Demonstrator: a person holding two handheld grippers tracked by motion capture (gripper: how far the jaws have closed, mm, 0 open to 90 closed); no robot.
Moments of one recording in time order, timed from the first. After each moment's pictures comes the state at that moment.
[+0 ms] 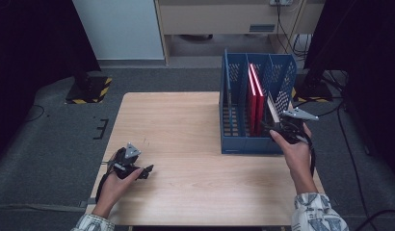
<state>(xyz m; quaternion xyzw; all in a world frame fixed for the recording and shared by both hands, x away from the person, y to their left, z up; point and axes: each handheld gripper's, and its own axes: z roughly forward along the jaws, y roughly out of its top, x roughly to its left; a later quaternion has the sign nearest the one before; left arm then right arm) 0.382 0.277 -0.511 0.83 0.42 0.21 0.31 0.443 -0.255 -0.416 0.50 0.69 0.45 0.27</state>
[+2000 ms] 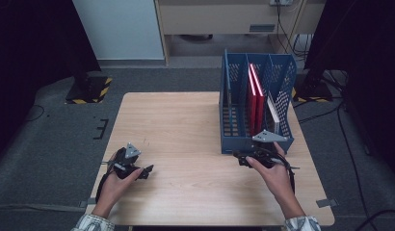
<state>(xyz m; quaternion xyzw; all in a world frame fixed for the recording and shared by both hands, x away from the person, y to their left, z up) 0.383 0.277 -0.512 0.83 0.42 0.21 0.30 0.390 -0.181 -0.449 0.42 0.77 0.45 0.20</state>
